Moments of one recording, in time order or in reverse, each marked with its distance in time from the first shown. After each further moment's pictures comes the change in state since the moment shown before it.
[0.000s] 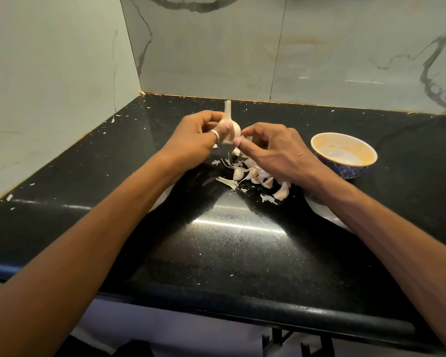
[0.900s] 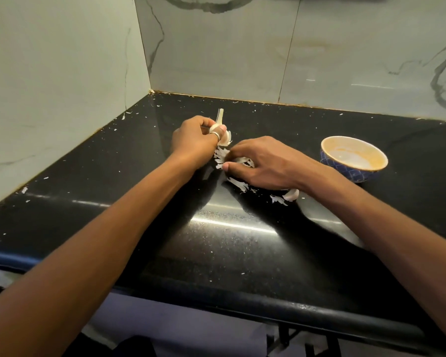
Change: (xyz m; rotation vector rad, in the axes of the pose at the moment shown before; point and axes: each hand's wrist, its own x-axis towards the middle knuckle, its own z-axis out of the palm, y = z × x) left_hand 0.017 -0.028 -0.004 0.229 0.334 -0.173; right_hand 0.009 -0.020 0.015 -0.282 -0.354 -0.275
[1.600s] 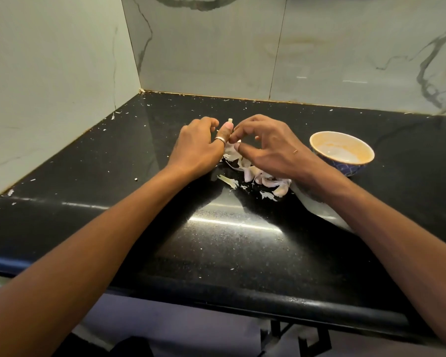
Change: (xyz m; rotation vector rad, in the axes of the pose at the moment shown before) left_hand -0.015 0.006 0.013 0.282 -0.101 0.256; right_hand -0.013 0.015 -0.008 0.228 0.334 0.068
